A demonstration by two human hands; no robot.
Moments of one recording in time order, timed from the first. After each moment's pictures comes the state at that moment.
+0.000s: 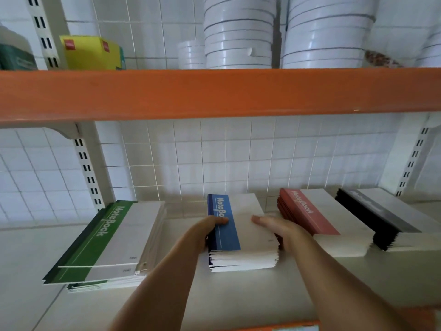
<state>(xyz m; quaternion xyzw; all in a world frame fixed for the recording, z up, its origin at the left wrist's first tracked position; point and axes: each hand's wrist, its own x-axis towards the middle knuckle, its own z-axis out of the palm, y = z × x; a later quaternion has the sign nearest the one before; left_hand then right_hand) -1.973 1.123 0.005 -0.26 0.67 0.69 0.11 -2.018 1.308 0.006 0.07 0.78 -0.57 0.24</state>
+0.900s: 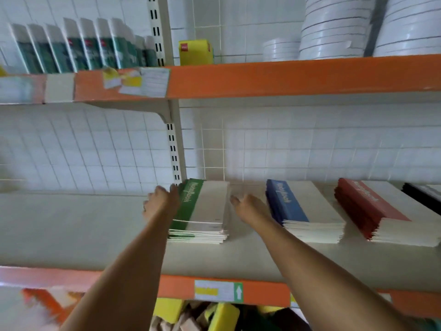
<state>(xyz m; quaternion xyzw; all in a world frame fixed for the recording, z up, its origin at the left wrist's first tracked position) -1.858 0.904 0.024 -0.43 0.83 0.28 -0.20 -1.905 1.109 0.031 -0.14 0.94 -0.30 0.05</state>
